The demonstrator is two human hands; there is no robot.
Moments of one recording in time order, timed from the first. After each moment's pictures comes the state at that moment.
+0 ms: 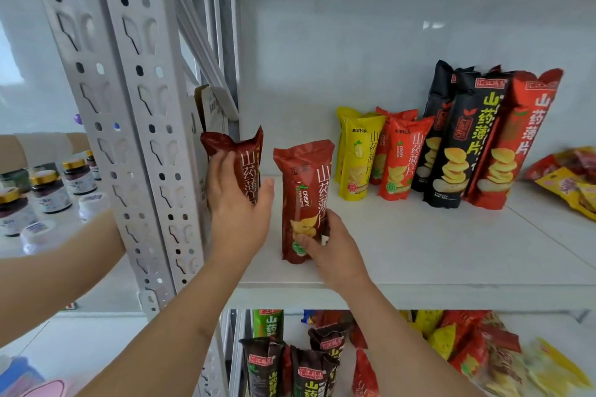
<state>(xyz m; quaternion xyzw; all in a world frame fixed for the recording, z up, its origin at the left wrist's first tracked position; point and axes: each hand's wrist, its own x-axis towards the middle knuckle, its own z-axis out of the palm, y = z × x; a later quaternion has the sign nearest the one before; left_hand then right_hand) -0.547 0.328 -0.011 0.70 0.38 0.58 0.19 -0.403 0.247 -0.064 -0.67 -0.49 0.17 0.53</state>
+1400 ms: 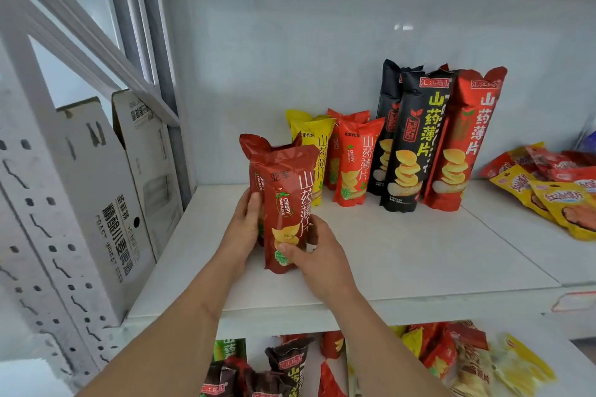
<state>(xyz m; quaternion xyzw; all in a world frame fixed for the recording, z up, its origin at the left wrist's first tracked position) -0.427 0.340 -0.046 0.63 0.31 0.42 0.57 -0.326 0.221 -0.060 -0.67 -0.46 0.19 0.55</state>
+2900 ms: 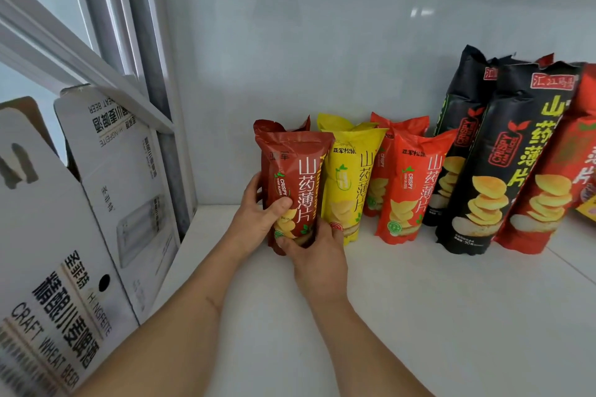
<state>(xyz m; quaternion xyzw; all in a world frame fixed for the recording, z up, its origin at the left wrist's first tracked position) -0.376 0.509 -0.053 0.70 0.28 0.39 0.53 -0.296 0.391 -0.077 -0.77 -0.37 0.07 0.52</state>
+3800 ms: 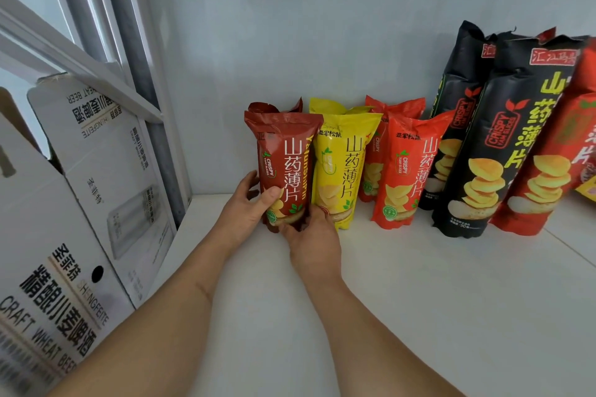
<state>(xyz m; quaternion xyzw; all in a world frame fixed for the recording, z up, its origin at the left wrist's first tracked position) -0.386 0.518 -0.059 0.71 0.33 0.35 0.52 -0.288 0.407 -0.080 -0.77 -0.38 0.06 0.51</state>
